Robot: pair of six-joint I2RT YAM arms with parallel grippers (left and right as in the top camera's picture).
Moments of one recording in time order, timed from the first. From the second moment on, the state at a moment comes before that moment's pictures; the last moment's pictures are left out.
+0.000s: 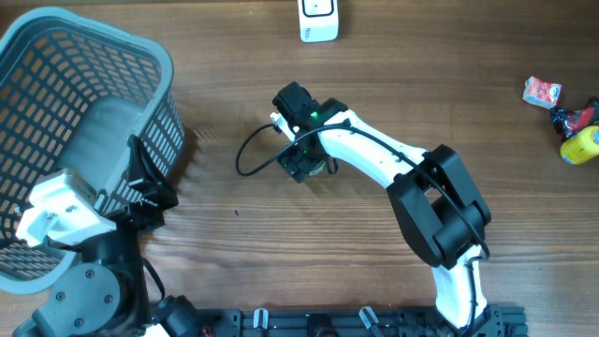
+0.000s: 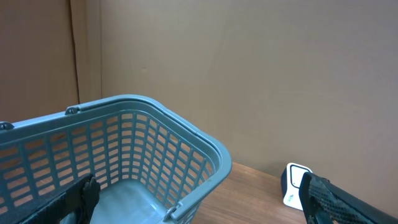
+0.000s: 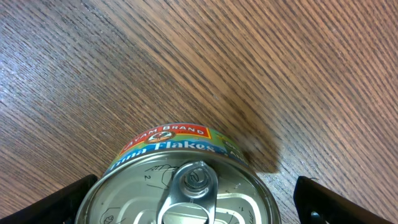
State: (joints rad) left arm -0.85 0.56 1.10 -0.66 -1.14 -0.34; right arm 0.67 2.13 1.52 -0.76 0.06 -0.14
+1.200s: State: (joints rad) left arm -0.85 0.56 1.10 -0.67 -1.12 -0.34; right arm 0.67 2.12 1.62 -1.15 -0.20 0.30
